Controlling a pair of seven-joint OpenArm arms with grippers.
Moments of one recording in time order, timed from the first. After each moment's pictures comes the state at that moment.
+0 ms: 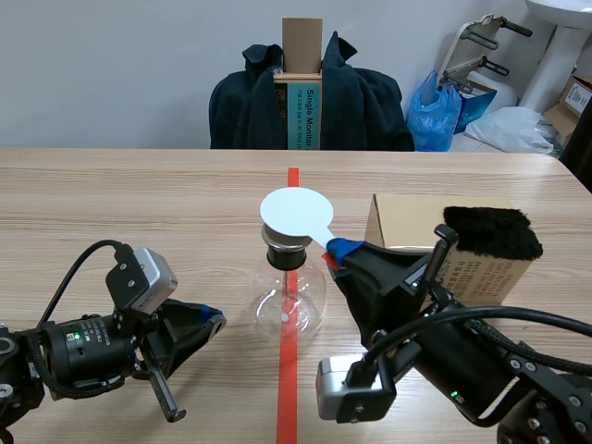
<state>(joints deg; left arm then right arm) 2.4 -29.5 28.9 67.1 -3.1 -29.8 -22.6 -20.8 10.0 -6.9 84.7 -79.9 -28.0 41.4</state>
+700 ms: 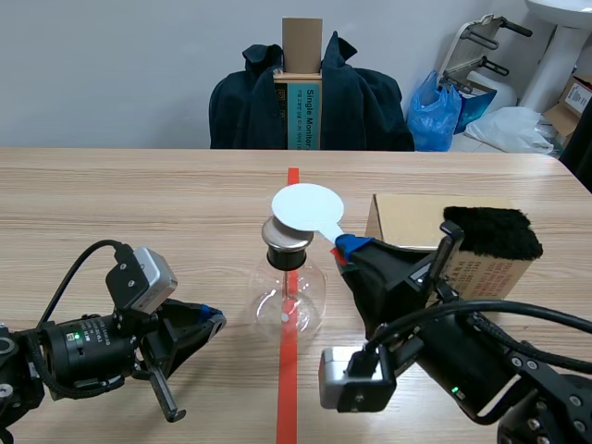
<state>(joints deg) 2.4 -29.5 28.9 67.1 -3.1 -29.8 -22.6 -20.8 10.0 -6.9 84.7 -80.1 -28.0 36.7</state>
